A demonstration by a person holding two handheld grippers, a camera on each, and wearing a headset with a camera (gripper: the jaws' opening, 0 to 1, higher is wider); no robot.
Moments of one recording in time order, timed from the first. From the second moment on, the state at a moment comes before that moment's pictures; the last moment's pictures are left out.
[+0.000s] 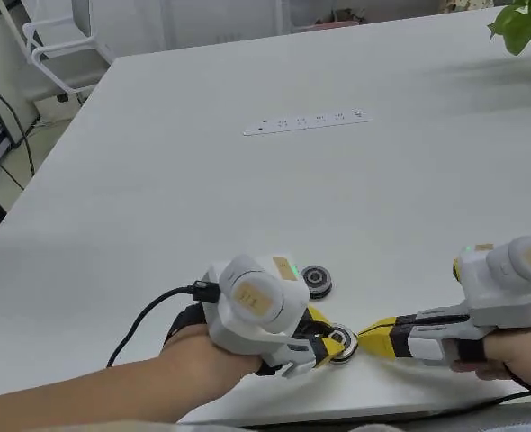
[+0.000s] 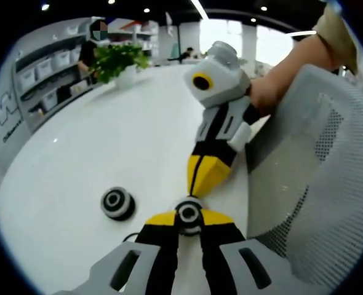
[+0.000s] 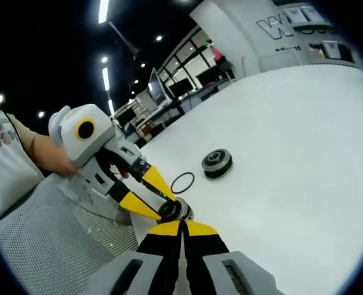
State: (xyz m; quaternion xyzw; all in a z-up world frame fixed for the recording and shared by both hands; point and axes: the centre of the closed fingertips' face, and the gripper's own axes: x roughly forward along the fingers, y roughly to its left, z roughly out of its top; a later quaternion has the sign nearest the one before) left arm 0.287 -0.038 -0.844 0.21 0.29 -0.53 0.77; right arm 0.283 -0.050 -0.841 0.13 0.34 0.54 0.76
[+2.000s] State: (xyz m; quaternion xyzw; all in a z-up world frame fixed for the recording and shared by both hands) left arm 0.285 -0.039 -0.842 0.21 0.29 -0.54 0.76; right arm 0.285 -0.041 -0.832 0.15 0.33 0.54 0.76
